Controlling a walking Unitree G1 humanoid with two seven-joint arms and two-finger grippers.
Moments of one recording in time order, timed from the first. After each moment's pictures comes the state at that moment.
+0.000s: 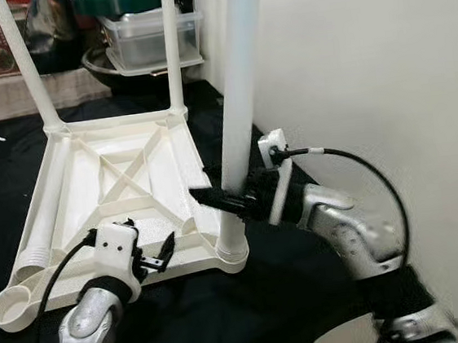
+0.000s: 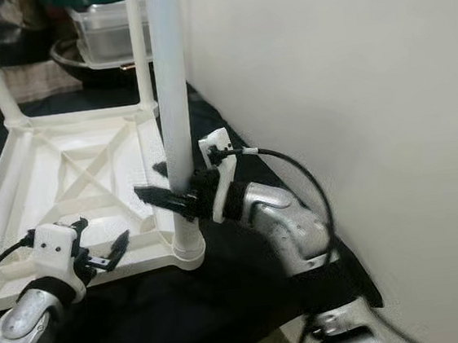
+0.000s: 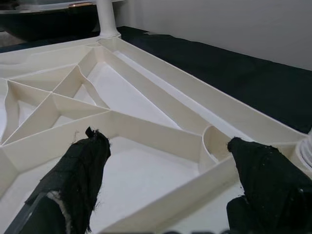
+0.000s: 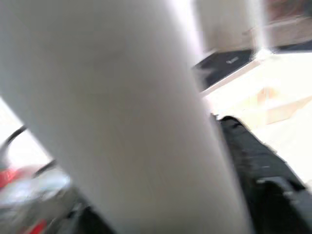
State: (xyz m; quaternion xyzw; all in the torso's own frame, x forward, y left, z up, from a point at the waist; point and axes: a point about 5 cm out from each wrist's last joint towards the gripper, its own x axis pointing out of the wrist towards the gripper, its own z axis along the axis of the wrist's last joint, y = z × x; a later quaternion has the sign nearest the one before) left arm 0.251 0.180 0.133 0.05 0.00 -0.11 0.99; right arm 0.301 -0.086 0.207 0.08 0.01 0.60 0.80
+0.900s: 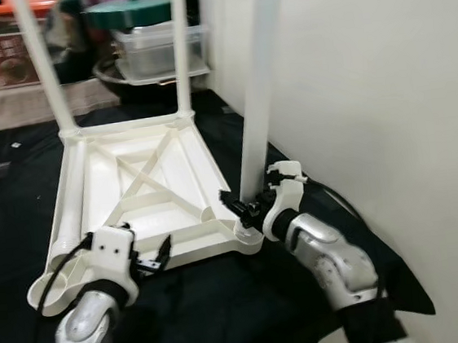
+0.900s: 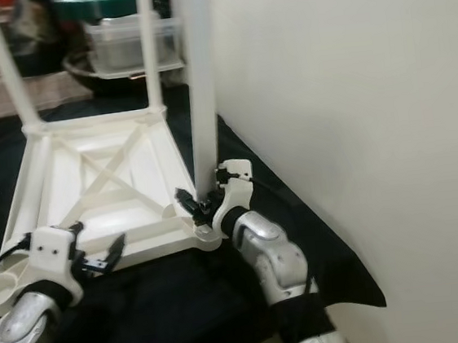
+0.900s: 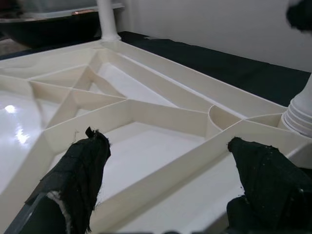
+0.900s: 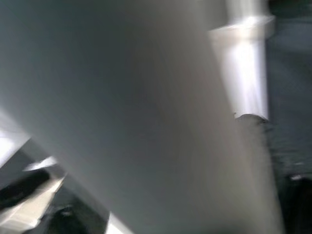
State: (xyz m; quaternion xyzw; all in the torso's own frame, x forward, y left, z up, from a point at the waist) left arm 0.252 0.182 0.133 0.05 0.00 -0.11 0.99; right arm 0.326 -0.079 0.171 0.11 0.05 0.35 0.93
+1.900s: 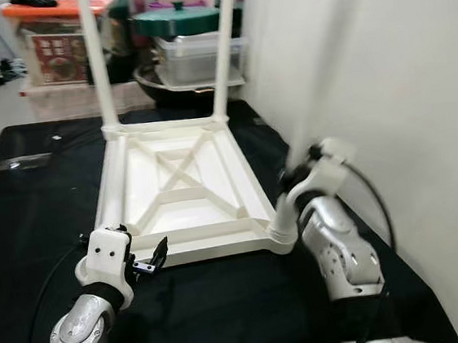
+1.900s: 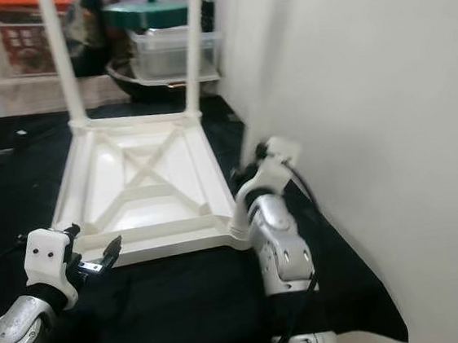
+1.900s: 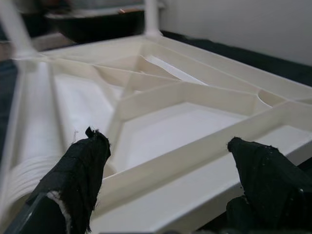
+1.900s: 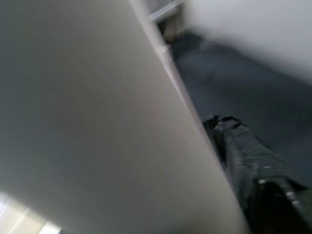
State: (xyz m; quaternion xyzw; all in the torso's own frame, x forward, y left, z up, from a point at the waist) left arm 0.248 0.186 0.129 0.05 0.01 -0.11 0.99; right arm 0.330 -0.110 0.157 0.16 0.05 0.10 0.98
